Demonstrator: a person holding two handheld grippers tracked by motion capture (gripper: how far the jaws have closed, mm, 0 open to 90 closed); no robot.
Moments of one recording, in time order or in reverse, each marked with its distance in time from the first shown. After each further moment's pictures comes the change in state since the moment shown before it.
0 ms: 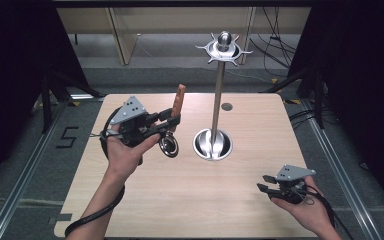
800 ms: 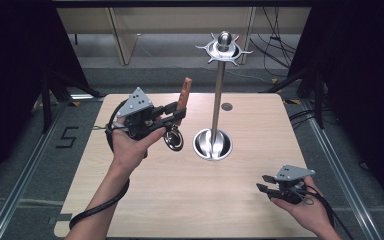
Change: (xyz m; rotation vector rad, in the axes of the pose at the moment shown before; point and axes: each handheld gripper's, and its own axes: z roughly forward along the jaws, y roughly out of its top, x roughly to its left) left arm -0.001 0.014 0.012 -0.009 -0.009 0.030; right arm 0.002 0.001 0.000 0.003 0.004 0.018
